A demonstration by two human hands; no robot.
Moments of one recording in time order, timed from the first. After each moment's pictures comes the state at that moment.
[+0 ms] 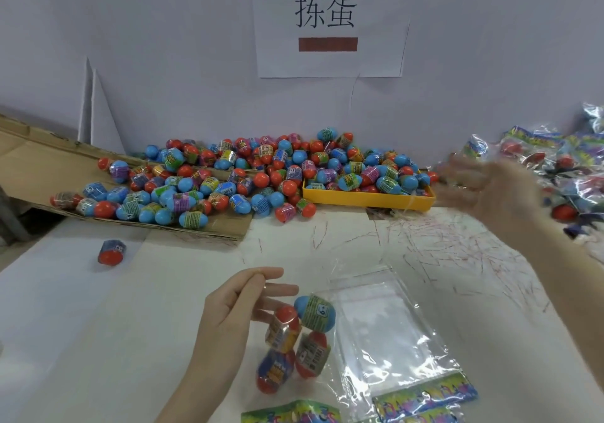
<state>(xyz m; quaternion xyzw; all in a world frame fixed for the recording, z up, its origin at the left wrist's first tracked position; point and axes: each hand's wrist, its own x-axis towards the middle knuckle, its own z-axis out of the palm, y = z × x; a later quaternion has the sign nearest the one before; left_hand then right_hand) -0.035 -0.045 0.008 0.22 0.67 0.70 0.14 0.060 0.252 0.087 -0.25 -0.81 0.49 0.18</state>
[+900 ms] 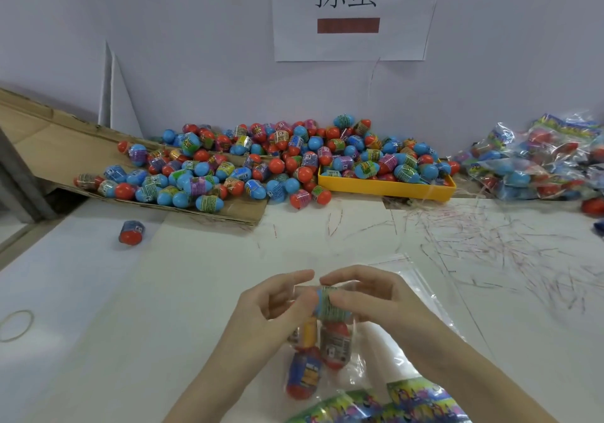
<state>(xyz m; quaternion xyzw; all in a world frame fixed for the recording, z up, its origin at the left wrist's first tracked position) -0.021 -0.050 0.007 0.19 0.69 0.64 0.27 0.061 0.097 0.021 -0.13 -0.71 0.69 0.04</state>
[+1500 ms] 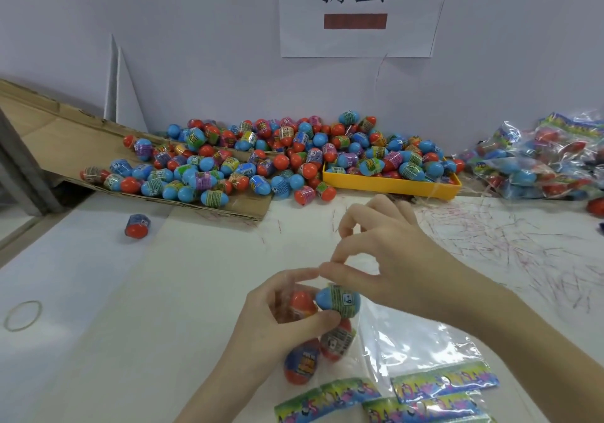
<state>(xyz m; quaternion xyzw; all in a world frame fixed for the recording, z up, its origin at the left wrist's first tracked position) -0.019 -0.049 -0.001 0.19 0.68 0.66 0.26 0.043 0.100 0.070 0.04 -0.98 0.12 0.15</state>
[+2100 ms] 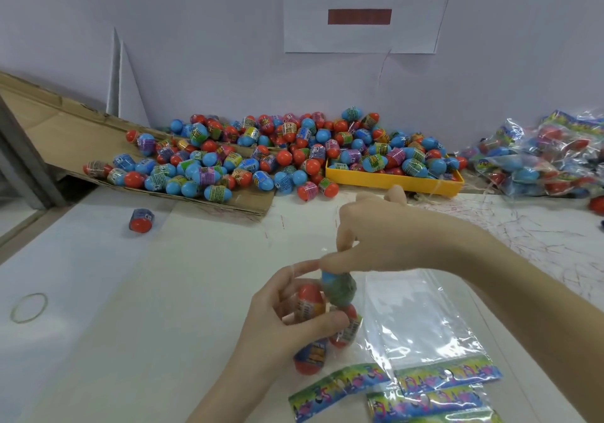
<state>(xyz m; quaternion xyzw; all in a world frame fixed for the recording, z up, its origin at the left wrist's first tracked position) -0.014 -0.051 -0.011 0.21 0.65 0.67 0.27 0.011 0.097 0.096 -0.03 -0.99 0.04 -0.10</state>
